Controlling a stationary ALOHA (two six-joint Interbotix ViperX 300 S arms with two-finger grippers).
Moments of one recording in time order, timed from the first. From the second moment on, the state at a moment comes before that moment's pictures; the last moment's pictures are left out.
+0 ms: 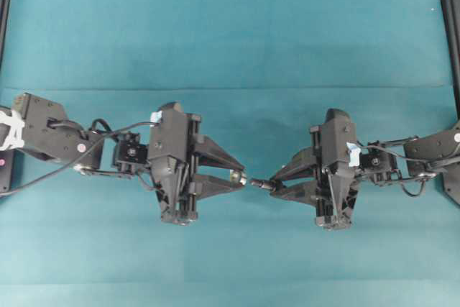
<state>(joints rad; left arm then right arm) -0.09 0.06 0.71 0.02 -0.43 -0.13 0.12 -0.07 1.01 0.06 -0.44 0.19</state>
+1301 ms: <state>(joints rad) -0.09 0.11 0.68 0.02 -0.43 -0.13 0.12 -0.04 0.98 0.06 -0.49 0.19</state>
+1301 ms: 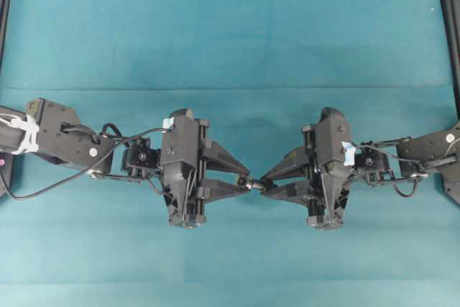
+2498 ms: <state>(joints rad) -0.09 0.15 0.63 0.02 -0.36 -0.13 0.11 -0.02 0.97 0.06 -0.51 0.19</state>
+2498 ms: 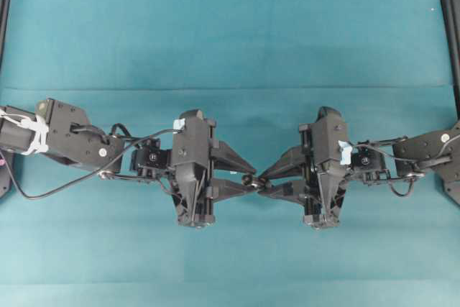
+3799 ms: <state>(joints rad) -0.09 0.15 0.62 0.02 -0.33 -0.12 0.10 -0.02 0.94 0.05 -0.50 0.19</state>
